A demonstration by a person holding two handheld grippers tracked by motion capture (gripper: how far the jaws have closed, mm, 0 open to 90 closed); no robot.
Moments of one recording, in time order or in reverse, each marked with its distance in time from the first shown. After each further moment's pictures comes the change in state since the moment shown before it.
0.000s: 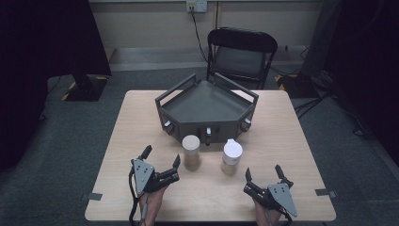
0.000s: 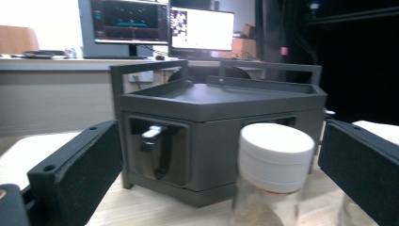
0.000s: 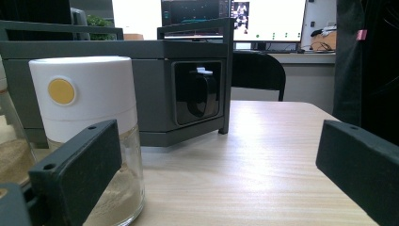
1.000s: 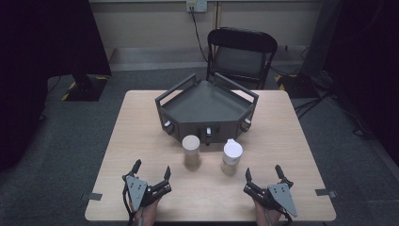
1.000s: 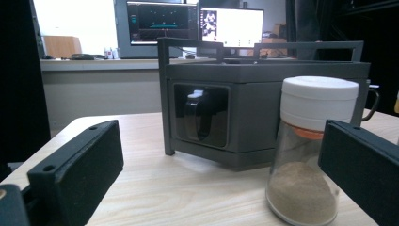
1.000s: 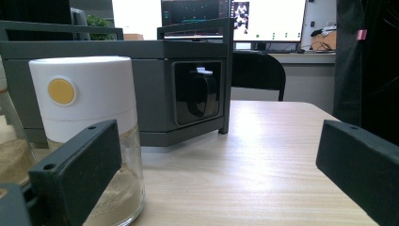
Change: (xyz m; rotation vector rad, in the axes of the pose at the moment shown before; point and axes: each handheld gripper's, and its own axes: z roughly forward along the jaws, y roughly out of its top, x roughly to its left) left arm -0.008 -0.043 -0.032 -0.017 0.138 0.032; right arm 0.000 0.000 0.000 0.000 0.000 0.000
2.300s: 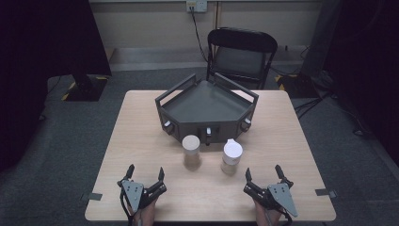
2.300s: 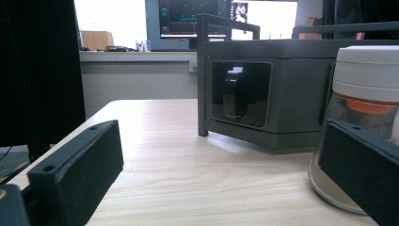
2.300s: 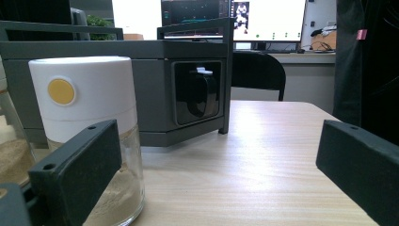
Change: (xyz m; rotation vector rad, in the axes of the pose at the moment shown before) left arm -0.004 -0.024 -0.004 0.018 0.133 0.001; right arm 0.000 0.000 0.000 0.000 0.000 0.001
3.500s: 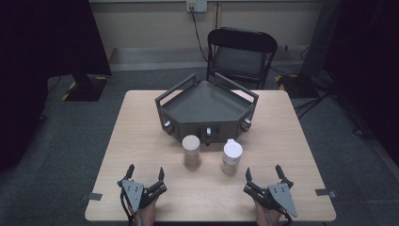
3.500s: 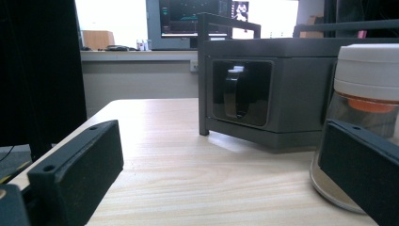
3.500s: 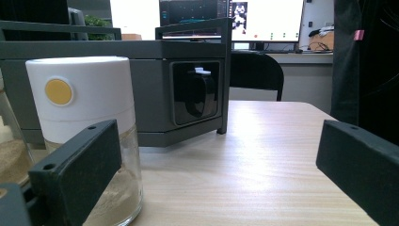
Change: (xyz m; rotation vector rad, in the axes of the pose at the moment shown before) left arm -0.001 0.000 0.000 0.000 0.007 -0.001; right arm 0.001 0.000 0.000 -0.001 -0.008 -0.002
